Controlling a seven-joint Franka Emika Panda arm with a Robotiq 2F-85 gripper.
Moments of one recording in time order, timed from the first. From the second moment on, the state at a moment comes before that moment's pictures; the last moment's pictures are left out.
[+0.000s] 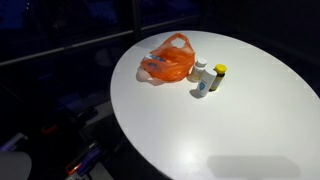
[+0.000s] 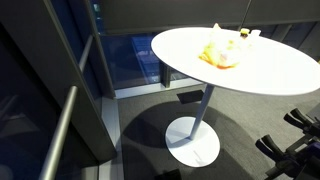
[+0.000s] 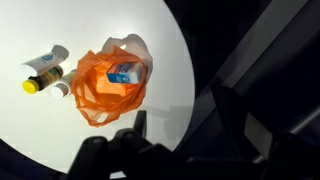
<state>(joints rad) 0.10 -0.45 0.18 -2.21 -0.04 1.93 0.07</state>
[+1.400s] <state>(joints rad) -0.03 -0.15 0.04 -2.17 -0.03 2.05 0.34</state>
